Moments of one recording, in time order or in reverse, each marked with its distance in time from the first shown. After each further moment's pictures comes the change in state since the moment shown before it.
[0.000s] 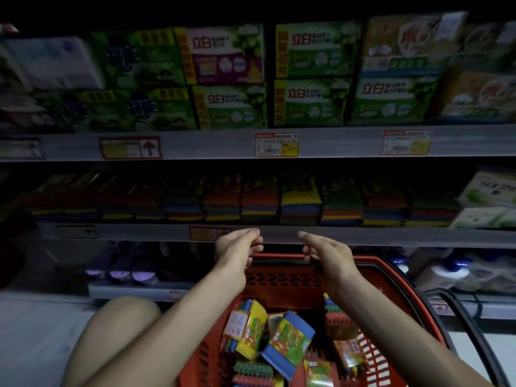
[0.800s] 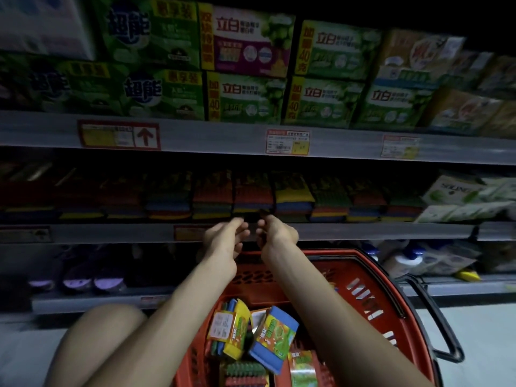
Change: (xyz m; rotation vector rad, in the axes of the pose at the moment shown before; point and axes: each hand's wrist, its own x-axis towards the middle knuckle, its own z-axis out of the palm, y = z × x) left_hand 0.036 0.009 -0.014 -0.227 -0.098 -0.081; right_hand 0.027 -0.002 0.122 0.336 0.397 0.174
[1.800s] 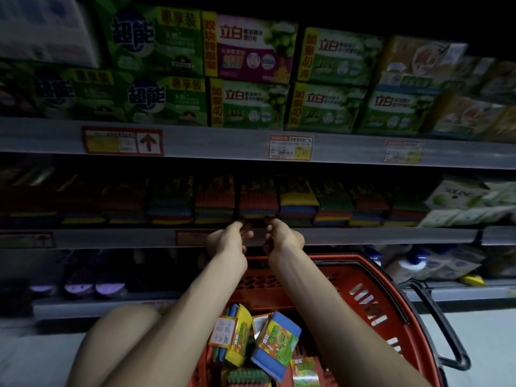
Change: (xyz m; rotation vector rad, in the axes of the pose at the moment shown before) left_hand 0.004 0.005 0.016 -0.095 0.212 -0.059; right_hand 0.005 -0.004 -0.005 -0.041 -0.005 -0.012
